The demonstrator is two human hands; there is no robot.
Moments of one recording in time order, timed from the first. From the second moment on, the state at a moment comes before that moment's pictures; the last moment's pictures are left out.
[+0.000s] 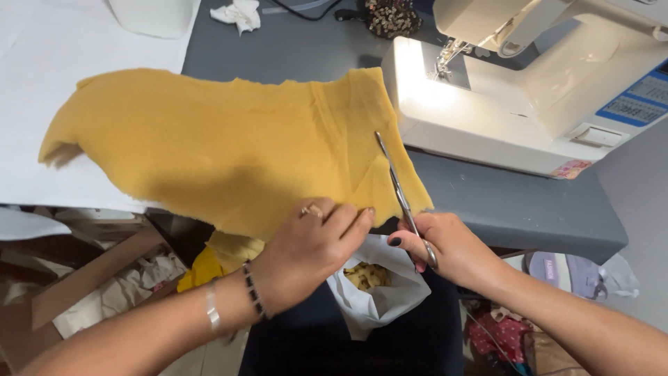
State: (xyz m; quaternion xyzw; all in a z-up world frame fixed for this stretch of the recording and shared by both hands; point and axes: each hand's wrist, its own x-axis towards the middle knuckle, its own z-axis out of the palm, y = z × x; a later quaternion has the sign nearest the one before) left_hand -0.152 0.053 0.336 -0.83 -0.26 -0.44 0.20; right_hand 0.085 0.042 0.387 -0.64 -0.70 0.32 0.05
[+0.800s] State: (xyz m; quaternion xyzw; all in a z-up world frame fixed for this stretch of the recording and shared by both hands) left_hand -0.174 0.255 0.369 -0.74 -0.23 -0.52 -0.36; right_hand 0.084 0.108 0.406 -0.57 -0.81 0.12 -0.03
